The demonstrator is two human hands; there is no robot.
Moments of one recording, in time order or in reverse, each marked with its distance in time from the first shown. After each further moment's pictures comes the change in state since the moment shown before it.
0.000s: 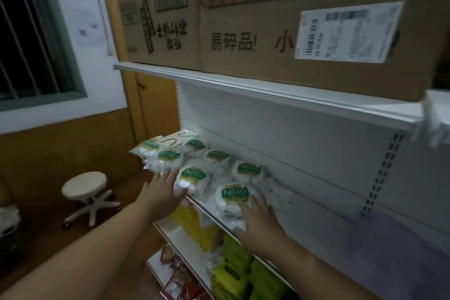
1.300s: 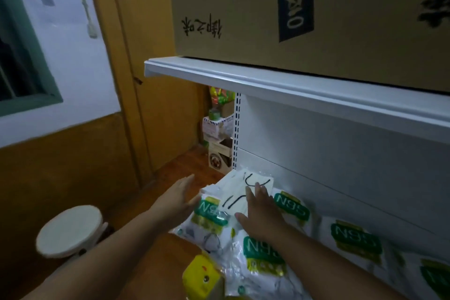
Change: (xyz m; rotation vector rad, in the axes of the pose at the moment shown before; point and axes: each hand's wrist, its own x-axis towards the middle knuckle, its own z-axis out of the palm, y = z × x) left_hand 0.416 -0.306 -0.020 -0.239 -0.132 0.109; right_hand 0.508 -0.213 0.035 -0.007 0.024 0.155
